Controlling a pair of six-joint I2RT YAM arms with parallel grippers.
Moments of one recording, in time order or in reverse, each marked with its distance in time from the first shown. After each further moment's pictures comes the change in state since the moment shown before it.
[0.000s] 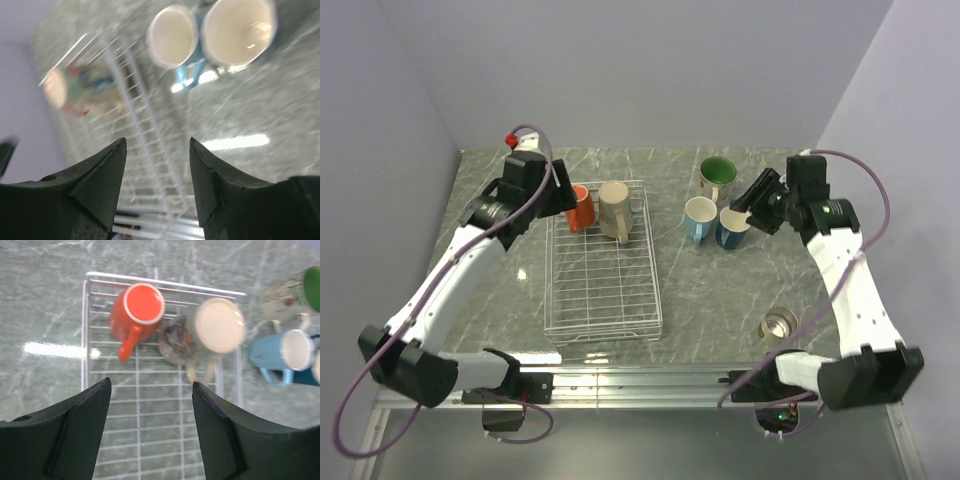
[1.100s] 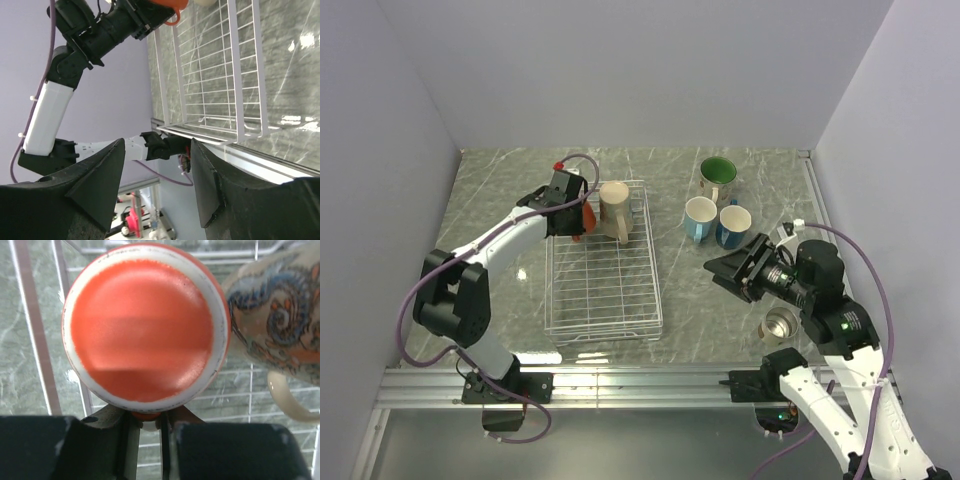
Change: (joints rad) left arm -0.004 0.325 -0.128 0.118 0.032 0.127; right arm 0.198 -0.606 -0.452 0.153 -0.294 0.390
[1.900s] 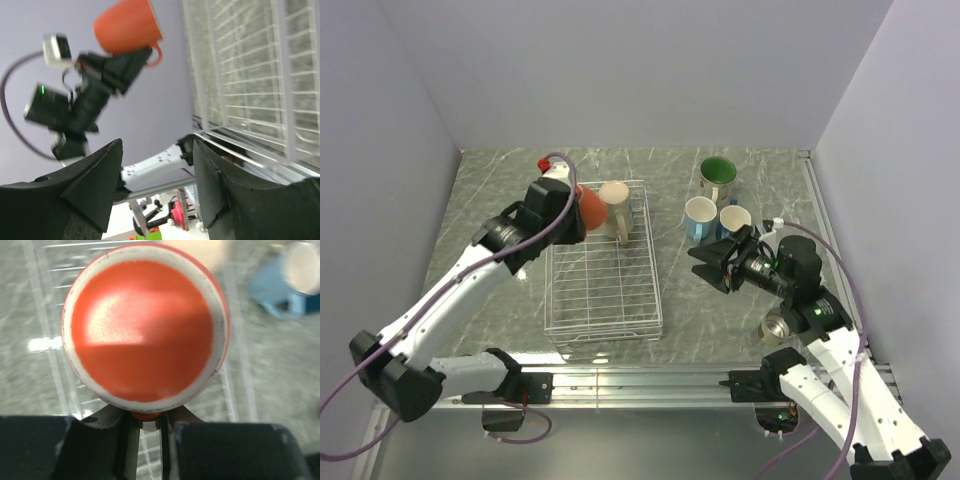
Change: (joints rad) left arm -0.206 -0.442 0.019 -0.177 -0.039 -0.098; right arm 0.060 0.064 -0.162 0.381 -0.042 0.281
